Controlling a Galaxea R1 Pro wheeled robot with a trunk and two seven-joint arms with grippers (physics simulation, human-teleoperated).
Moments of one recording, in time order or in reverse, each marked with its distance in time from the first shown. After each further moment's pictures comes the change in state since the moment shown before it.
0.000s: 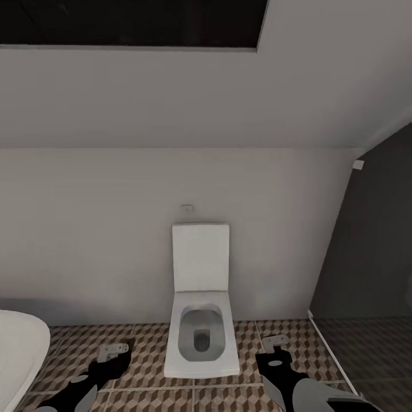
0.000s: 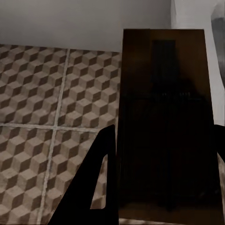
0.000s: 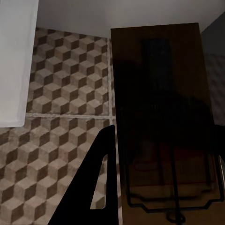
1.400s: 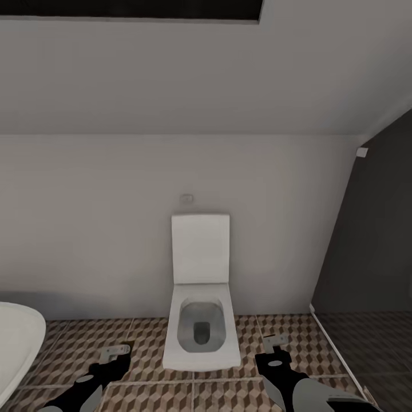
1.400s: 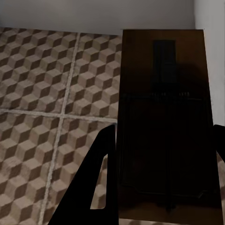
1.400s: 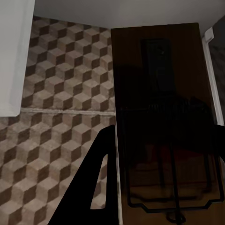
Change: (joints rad) left arm 0.000 -0.023 -0.003 0.001 -0.007 0.019 0.091; right arm 0.000 0.000 0.000 0.001 0.001 -0.004 0.011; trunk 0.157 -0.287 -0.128
